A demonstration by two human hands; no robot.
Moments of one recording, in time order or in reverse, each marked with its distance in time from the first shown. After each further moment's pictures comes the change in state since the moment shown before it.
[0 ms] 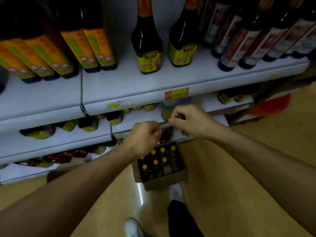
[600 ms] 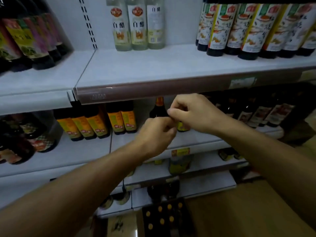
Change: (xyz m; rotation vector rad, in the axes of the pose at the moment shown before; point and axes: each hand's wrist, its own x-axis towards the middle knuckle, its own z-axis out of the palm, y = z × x) left_hand -0.044 0.146 -0.153 0.036 0.324 0.302; right_hand -0.020 -0.182 -0.152 -0.174 0.310 -0.353
